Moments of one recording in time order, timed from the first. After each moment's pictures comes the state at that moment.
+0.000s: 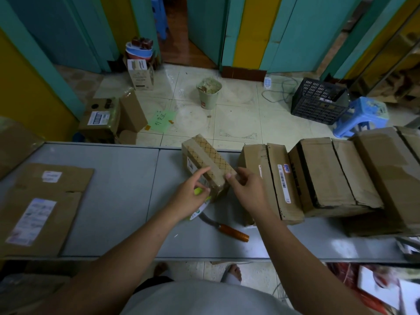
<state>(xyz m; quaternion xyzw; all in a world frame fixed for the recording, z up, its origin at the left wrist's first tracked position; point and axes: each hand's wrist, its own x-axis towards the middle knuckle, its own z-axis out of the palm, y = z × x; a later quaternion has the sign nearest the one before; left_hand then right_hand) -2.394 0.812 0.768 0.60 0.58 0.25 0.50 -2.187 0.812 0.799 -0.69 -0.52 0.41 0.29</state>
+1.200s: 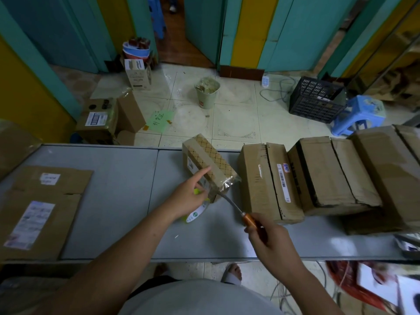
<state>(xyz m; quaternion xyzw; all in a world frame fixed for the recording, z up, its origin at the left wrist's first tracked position) -2.403 0.818 0.776 0.60 0.56 0.20 0.53 -2.148 0.684 0.832 -0.65 -0.62 0.38 0.22</state>
